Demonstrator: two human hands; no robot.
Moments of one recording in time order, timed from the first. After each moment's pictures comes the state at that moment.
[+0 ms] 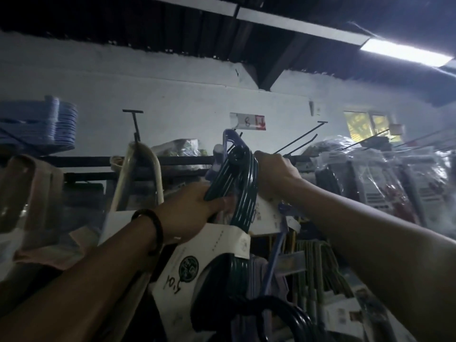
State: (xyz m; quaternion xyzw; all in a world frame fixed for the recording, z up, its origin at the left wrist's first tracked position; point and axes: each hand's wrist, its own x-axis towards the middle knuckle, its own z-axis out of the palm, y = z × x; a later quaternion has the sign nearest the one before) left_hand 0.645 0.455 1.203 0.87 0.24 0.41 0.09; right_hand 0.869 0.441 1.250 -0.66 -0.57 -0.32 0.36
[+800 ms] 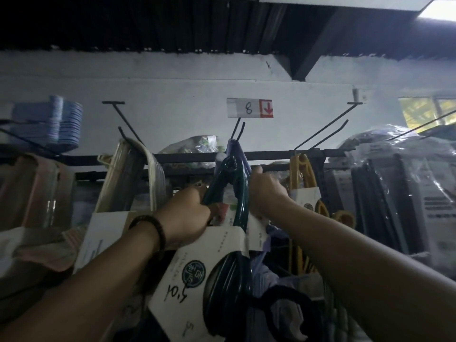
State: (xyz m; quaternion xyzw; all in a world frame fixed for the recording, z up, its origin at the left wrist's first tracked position) left_hand 0.693 0.489 1.206 0.79 0.43 0.43 0.04; right_hand 0.889 0.555 1.231 -0.63 -0.63 -0.22 0.39
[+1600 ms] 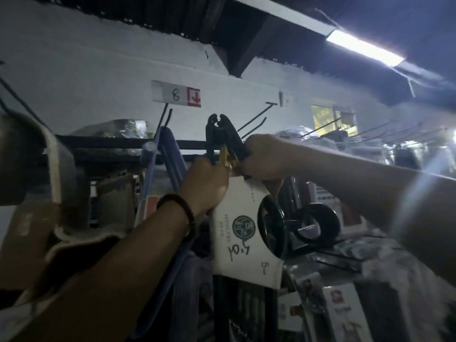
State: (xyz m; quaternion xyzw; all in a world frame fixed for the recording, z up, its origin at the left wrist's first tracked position) left_hand 0.841 0.468 1.211 0.78 0.31 0.52 0.17; right_hand 0.969 0.378 1.257 -0.68 -0.66 -0.22 0.24
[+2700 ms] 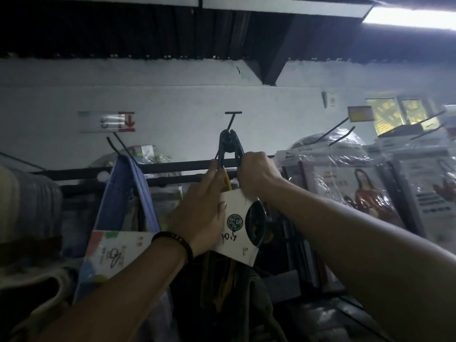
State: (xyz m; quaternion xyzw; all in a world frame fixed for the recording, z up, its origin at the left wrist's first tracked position) left_hand 0.970 0.536 1.200 0.80 0.32 0.43 -0.28; right_hand 1.142 0.527 1.278 -0.60 -0.62 -0.27 0.42
